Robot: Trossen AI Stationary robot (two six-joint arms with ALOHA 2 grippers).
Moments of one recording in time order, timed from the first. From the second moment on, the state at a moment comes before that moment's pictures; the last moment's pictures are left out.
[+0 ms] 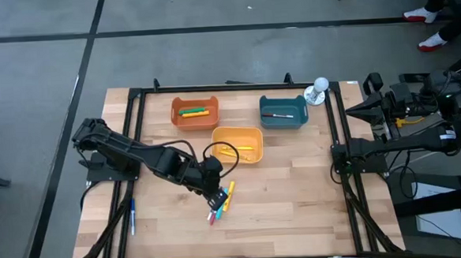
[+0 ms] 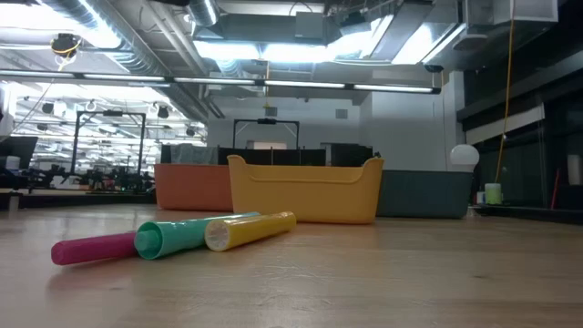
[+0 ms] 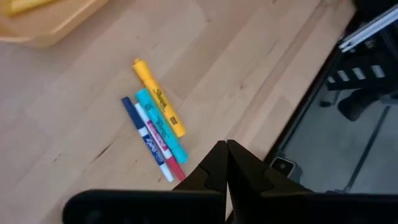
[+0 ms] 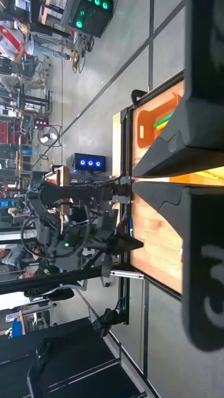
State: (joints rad) left arm -0.37 1.63 1.52 -0.89 -0.10 -1.14; right arm -0.08 0.58 1.33 -0.85 -0.11 -0.01
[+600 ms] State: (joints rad) left arm -0.36 1.82 1.52 -0.89 -0.04 -1.19; right arm -0.08 0.58 1.33 -0.85 -0.11 -0.01
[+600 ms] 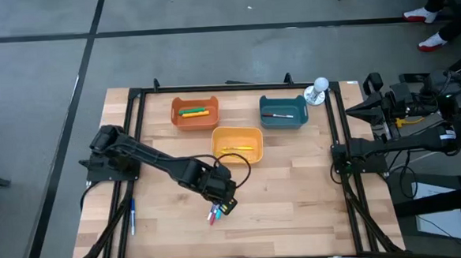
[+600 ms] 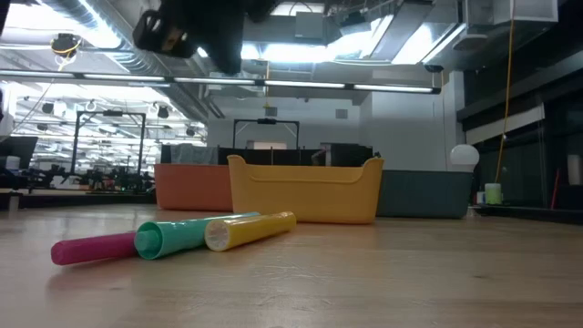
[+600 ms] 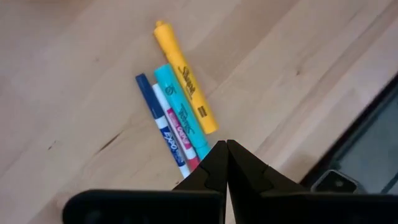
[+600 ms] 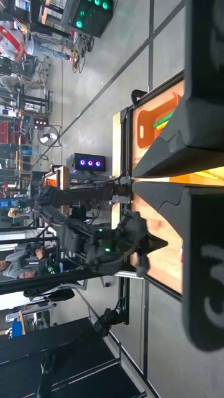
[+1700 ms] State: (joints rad) left arm -0.33 1.94 1.52 -0.78 -0.05 -1.22; right arm -0.08 0.58 1.33 -0.85 -0.11 -0.01
